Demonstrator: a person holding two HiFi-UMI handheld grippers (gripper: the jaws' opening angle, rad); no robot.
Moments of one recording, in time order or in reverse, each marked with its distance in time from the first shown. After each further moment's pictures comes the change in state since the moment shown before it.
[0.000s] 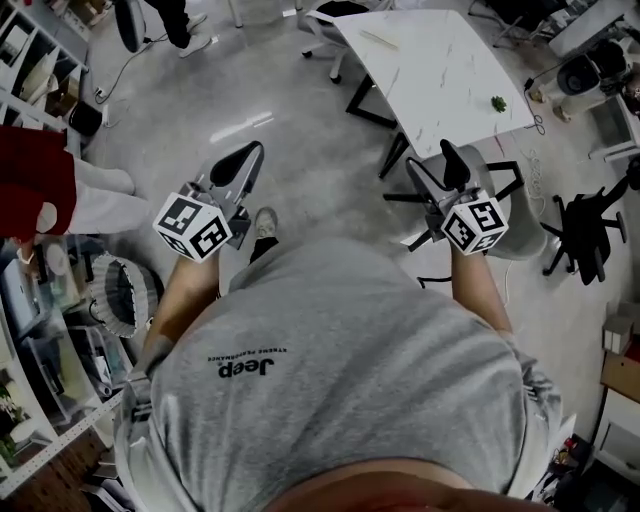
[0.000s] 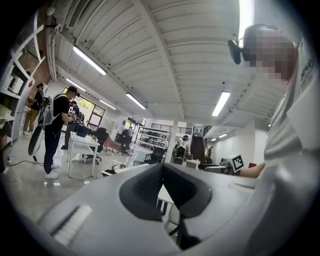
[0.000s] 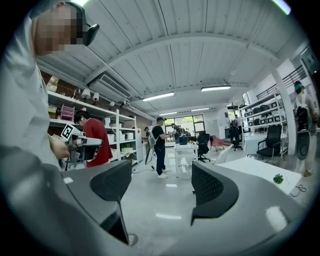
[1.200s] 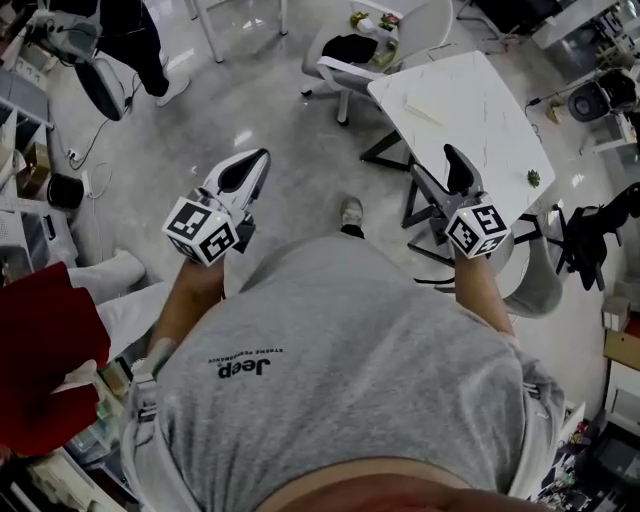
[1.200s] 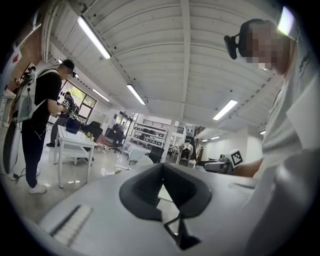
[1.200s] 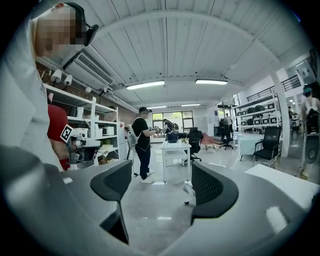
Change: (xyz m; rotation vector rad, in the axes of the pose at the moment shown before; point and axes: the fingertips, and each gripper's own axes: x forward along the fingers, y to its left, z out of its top) left arm 0.175 0.425 0.072 -0.047 0.042 -0.151; right arm 0.421 -0.077 0.036 -0.007 0.062 -0.155
